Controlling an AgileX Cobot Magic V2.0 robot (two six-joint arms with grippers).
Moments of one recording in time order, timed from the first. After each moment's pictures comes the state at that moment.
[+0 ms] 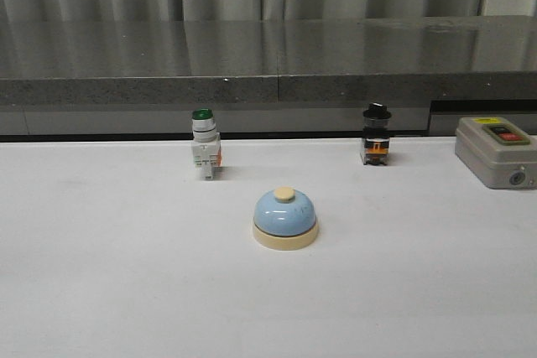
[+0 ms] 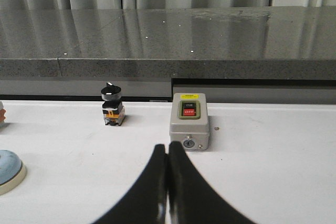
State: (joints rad) left arm -0.06 0.00 0.00 0.04 0.03 -0.02; right arm 0.09 -0.01 0.03 -0.04 0.08 0.09
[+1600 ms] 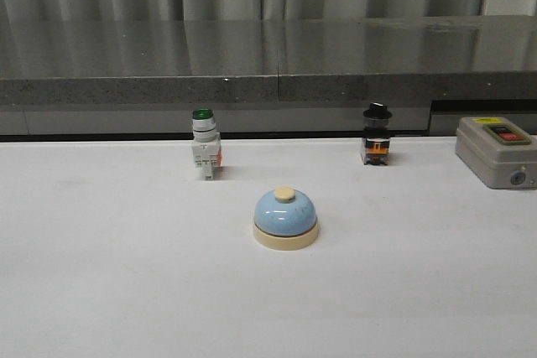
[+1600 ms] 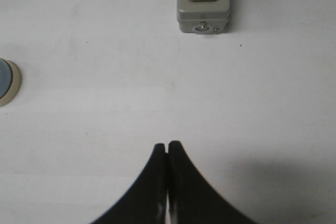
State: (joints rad) left arm -0.06 0.00 0.00 0.04 0.03 -0.02; right arm 0.09 0.98 -0.75 0.03 0.71 0.09
